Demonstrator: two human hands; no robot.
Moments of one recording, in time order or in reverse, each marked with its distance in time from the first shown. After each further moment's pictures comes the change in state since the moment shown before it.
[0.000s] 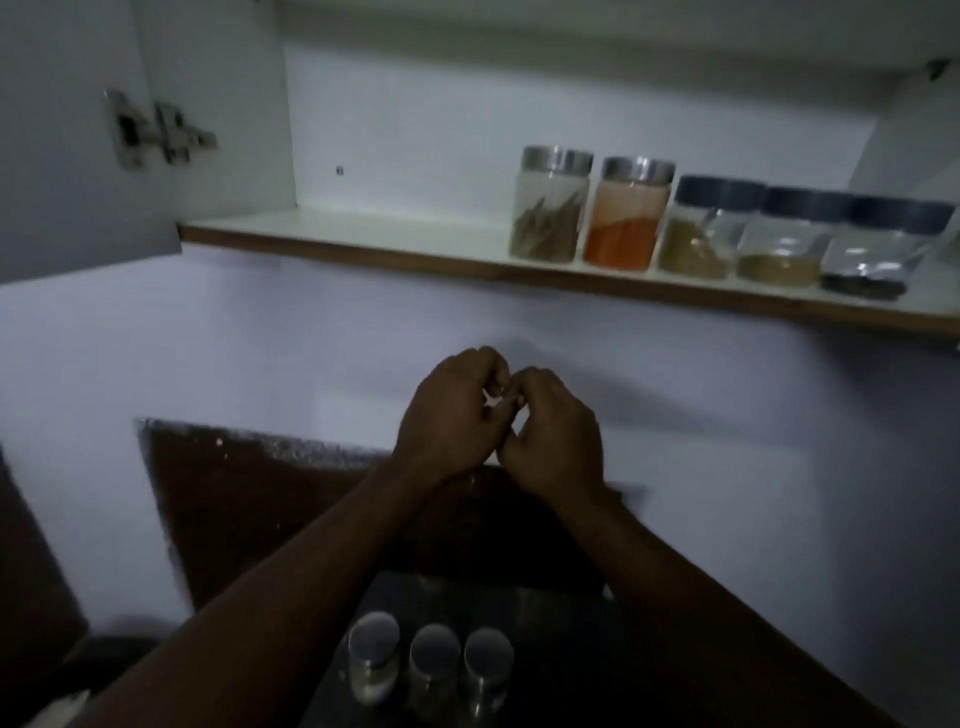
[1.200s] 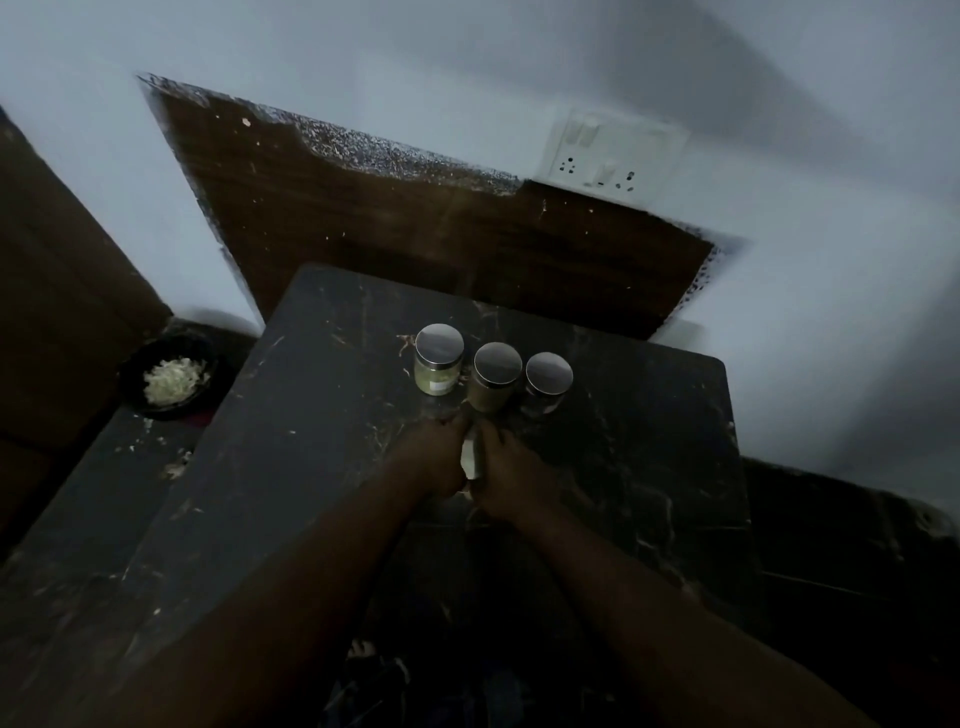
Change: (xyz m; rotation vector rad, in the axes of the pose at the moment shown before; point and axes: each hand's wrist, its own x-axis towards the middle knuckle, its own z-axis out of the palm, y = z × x) left_hand -0.375 -0.122 0.091 0.220 -0.991 -0.602; right_hand -0.353 -0.011 0.148 -0.053 -1.120 0.388
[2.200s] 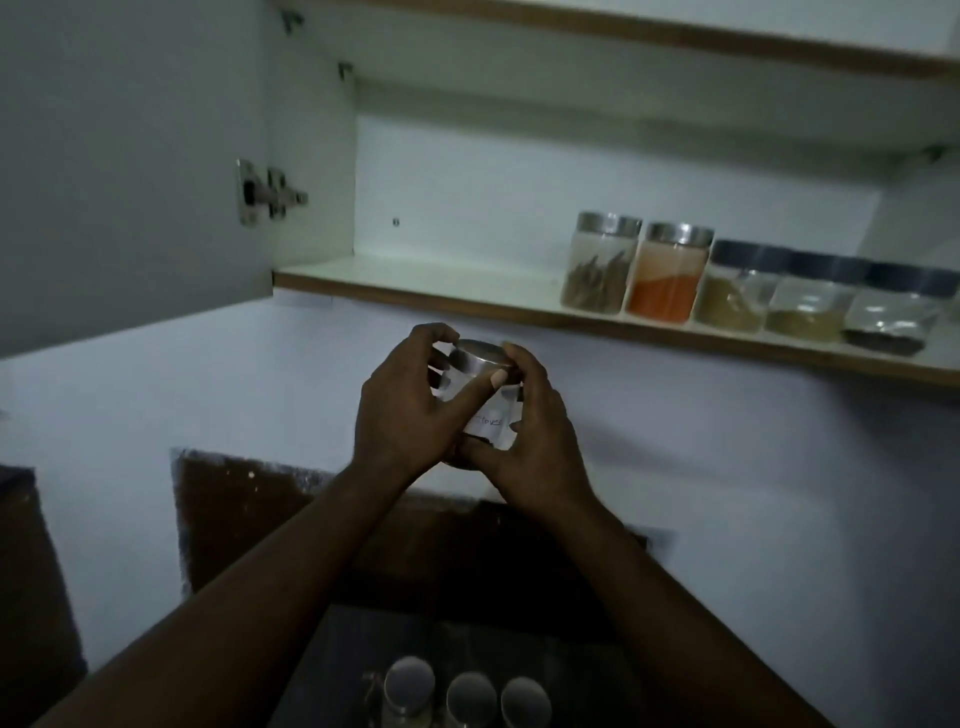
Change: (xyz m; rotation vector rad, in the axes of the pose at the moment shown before) left_hand -0.043 0.123 -0.392 -0.439 1.277 0.489; right_hand 0.004 -0.143 -0.361 0.421 0.930 -0.531
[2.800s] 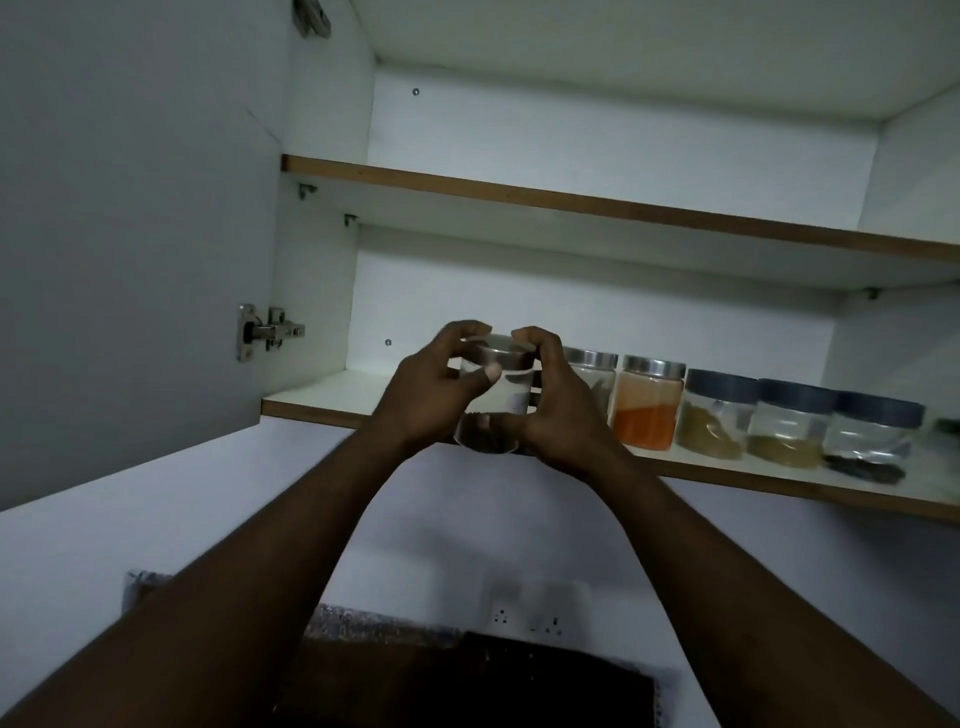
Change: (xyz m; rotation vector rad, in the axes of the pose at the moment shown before) left_hand 0.143 0.047 -0.004 -0.364 -0.285 -0.064; right_hand 0.150 -0.047 -0.078 -0.017 -0.060 -0.104
